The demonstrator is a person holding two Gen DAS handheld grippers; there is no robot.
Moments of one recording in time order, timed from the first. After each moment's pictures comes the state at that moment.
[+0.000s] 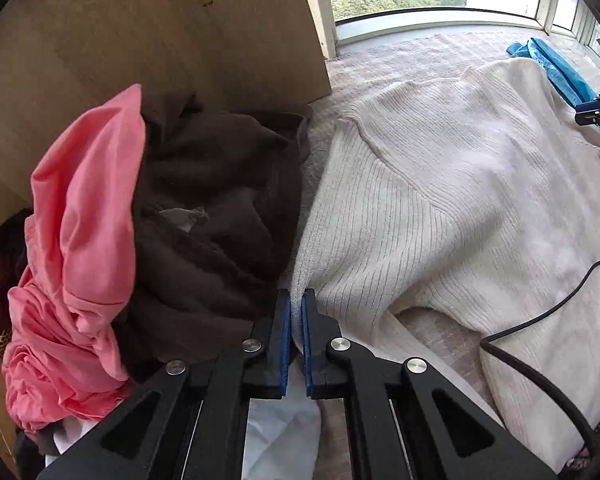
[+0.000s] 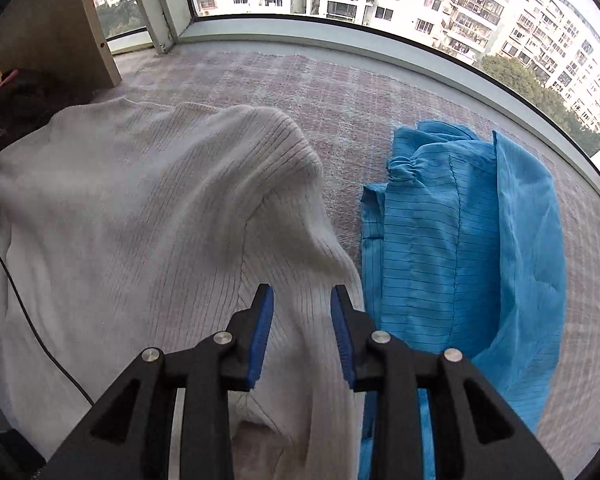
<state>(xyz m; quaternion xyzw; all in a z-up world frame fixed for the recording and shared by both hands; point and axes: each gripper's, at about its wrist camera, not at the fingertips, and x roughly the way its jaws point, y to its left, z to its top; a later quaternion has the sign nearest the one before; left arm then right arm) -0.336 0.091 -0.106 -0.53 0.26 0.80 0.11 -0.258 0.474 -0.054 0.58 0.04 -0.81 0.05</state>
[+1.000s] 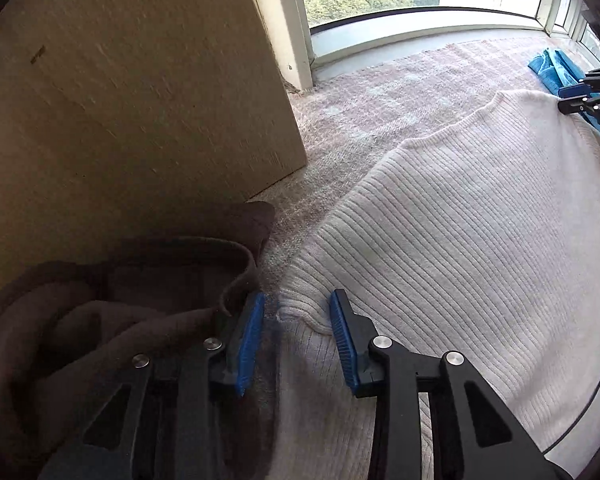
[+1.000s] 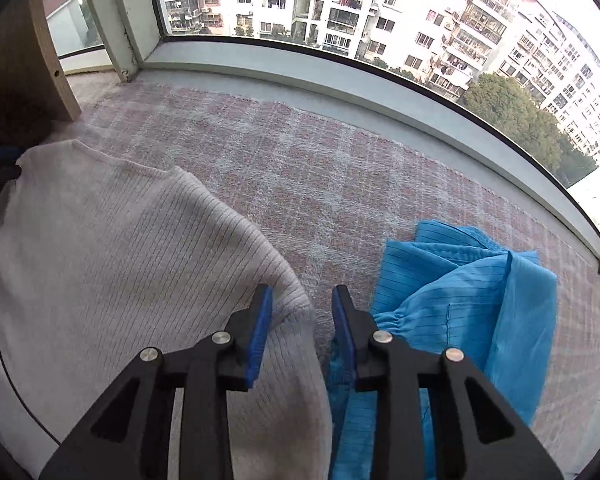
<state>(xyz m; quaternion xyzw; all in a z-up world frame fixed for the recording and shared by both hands) -0.436 0.174 -0.145 -0.52 0.23 0.79 0.20 -0.328 0.463 -0.039 0.56 0.10 -0.82 0.05</state>
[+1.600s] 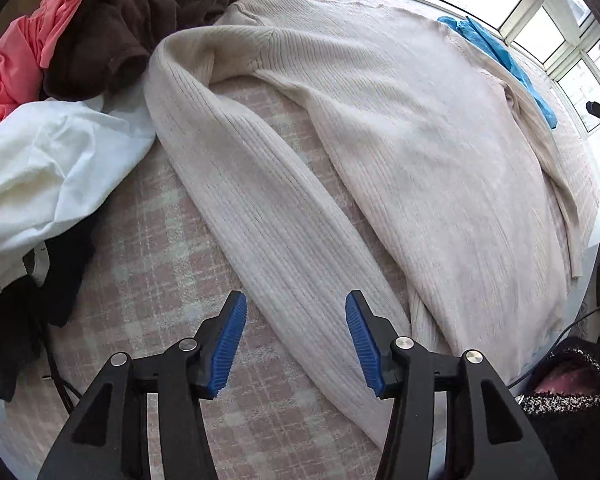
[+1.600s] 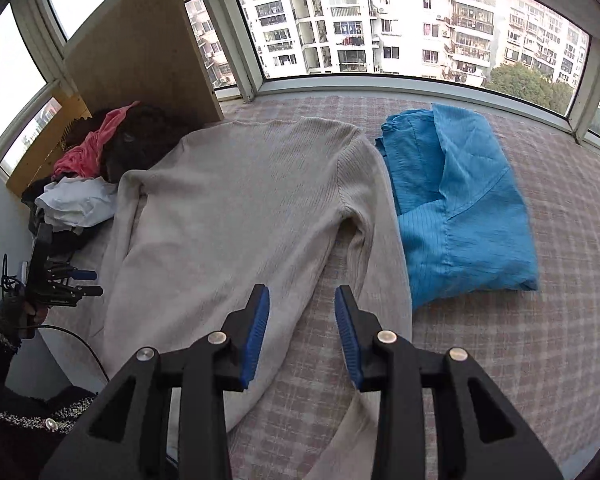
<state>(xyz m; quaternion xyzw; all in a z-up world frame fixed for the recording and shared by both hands) -0.119 0.082 -0.143 -0.62 0.07 0.76 0.20 0.001 0.465 0.058 0.50 -0.06 -0.86 0.09</state>
